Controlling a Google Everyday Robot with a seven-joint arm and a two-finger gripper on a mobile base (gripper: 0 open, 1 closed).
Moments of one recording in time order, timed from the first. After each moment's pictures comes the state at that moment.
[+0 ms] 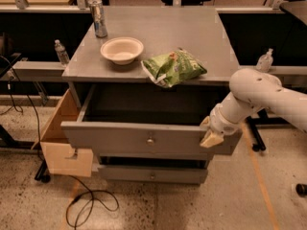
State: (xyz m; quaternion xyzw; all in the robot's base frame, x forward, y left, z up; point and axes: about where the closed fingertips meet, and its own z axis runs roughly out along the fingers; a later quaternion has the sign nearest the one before) arm 0.561 -0.188 0.640 -0.68 0.71 0.11 0.14
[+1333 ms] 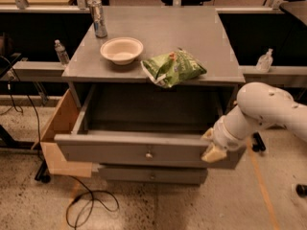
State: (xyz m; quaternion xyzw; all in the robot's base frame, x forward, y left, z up) arm 0.511 -0.182 0.641 -0.65 0.73 0.11 0.15
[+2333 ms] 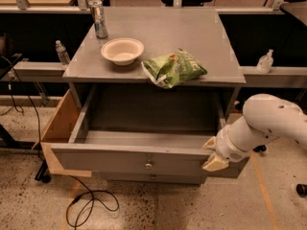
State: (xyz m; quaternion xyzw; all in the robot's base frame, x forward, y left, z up) arm 0.477 -0.180 0.643 -0.63 0.75 0.12 0.16
